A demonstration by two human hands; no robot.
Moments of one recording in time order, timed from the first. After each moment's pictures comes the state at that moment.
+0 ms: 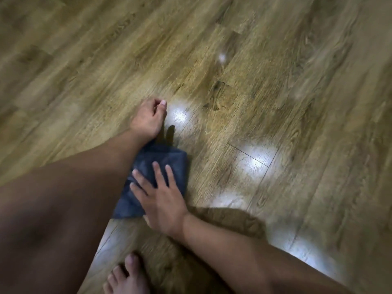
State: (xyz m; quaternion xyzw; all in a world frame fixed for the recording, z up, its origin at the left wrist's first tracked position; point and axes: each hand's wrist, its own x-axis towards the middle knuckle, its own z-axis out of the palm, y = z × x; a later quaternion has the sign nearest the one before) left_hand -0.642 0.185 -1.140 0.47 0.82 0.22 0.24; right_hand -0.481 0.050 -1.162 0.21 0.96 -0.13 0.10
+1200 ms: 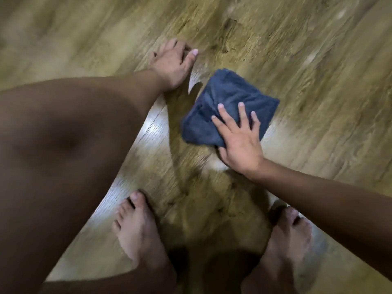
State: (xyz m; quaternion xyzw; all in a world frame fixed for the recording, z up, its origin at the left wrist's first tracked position) left_hand -0.603 0.180 -1.143 0.57 0.79 0.09 0.21; right_hand -0.334 0.103 -1.153 0.38 0.92 -0.11 0.05
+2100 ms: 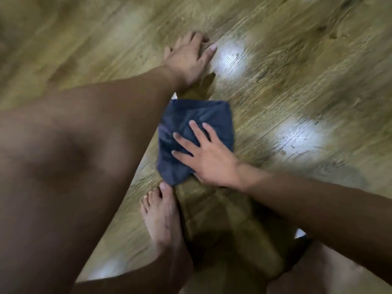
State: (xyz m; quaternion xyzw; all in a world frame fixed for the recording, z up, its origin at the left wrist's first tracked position) left_hand -0.705 0.048 -1.148 0.47 0.85 0.09 0.23; right_hand -0.480 -0.017 -1.151 -0.05 0.99 -0.07 0.14
